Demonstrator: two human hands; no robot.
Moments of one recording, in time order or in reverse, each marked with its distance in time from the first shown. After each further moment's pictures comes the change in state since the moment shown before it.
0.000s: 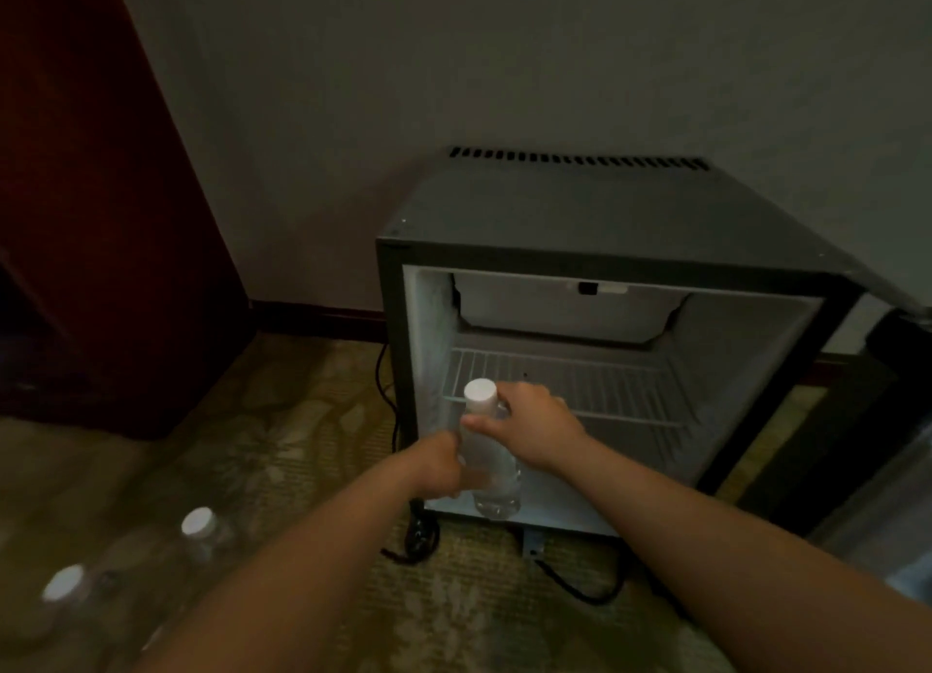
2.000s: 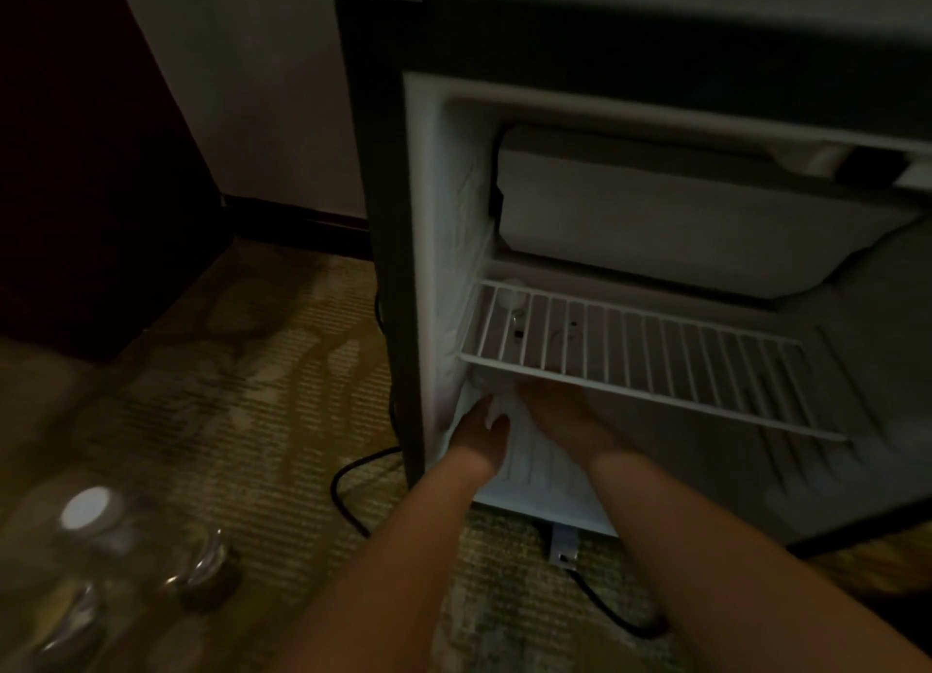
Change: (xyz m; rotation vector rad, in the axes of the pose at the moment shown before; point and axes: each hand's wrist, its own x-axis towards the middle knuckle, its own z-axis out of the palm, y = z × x) left_hand 0.170 -0.084 0.053 -0.421 0.336 -0.220; right_hand 0.132 0.099 0.115 0.277 -0.163 0.373
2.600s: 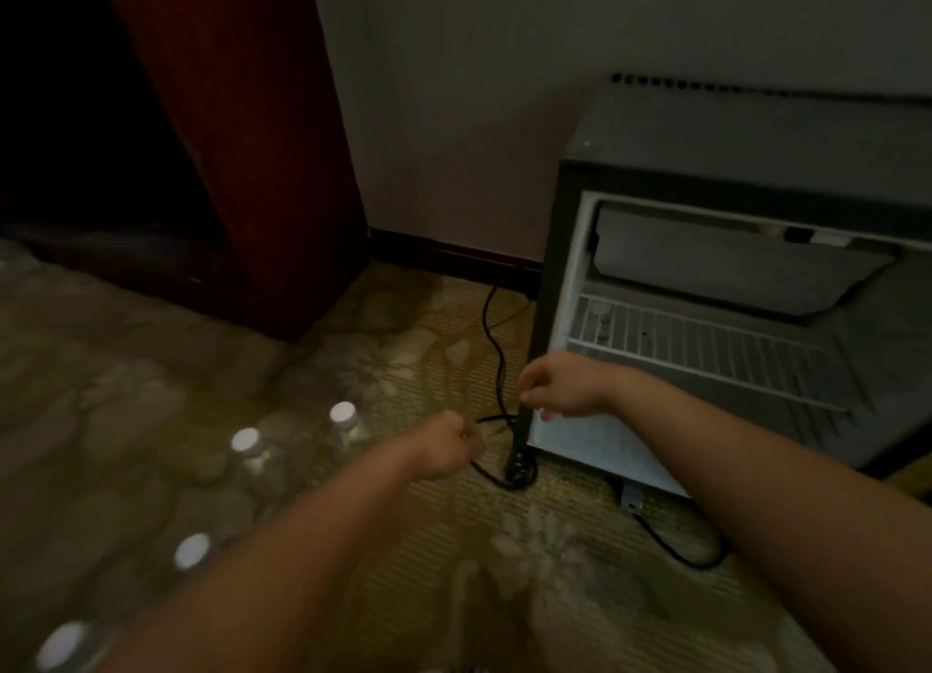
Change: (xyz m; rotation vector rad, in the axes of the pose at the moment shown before) left_hand -0.187 -0.026 -0.165 0.385 -0.157 0.041; right_hand -0.169 -0.131 0.004 -0.442 -0.367 -0.280
